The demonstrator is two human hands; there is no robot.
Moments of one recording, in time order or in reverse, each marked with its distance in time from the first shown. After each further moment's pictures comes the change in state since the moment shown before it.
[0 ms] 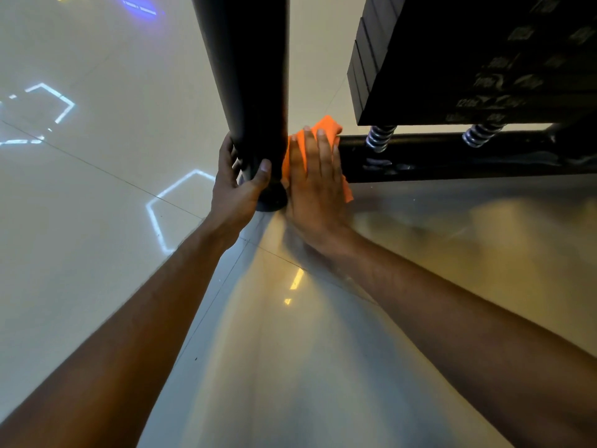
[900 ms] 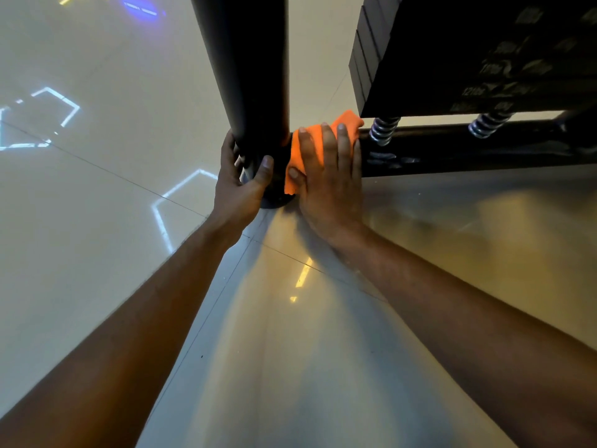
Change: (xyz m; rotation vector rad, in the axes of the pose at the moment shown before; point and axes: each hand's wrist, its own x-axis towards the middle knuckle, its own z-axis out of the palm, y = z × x) left_hand 0.001 -0.005 0.000 0.026 -0.017 0.039; right_hand 0.000 0.014 0.005 -0.108 0.090 0.087
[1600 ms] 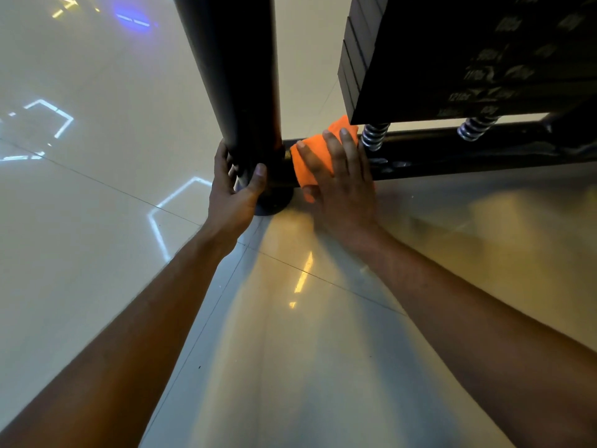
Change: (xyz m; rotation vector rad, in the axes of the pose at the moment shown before) left_hand 0.000 0.002 0.000 -0.005 -0.009 -0.027; right_hand -0.004 0.045 0.002 -0.040 0.052 -0.130
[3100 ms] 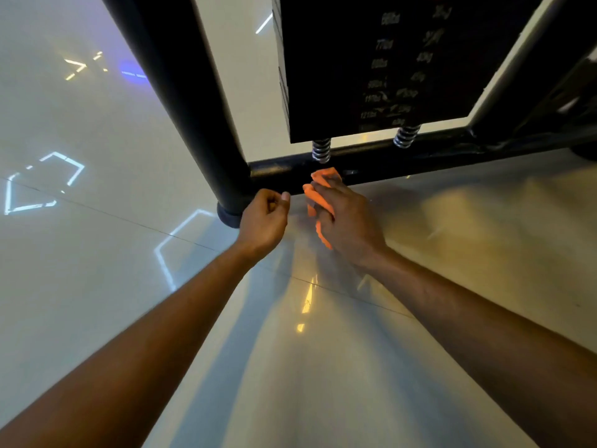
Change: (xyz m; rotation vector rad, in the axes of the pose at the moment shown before) left_hand -0.057 0.044 0.092 0.388 -0.108 -0.090; right_hand -0.044 0.043 -0.104 0.679 -0.277 0.258
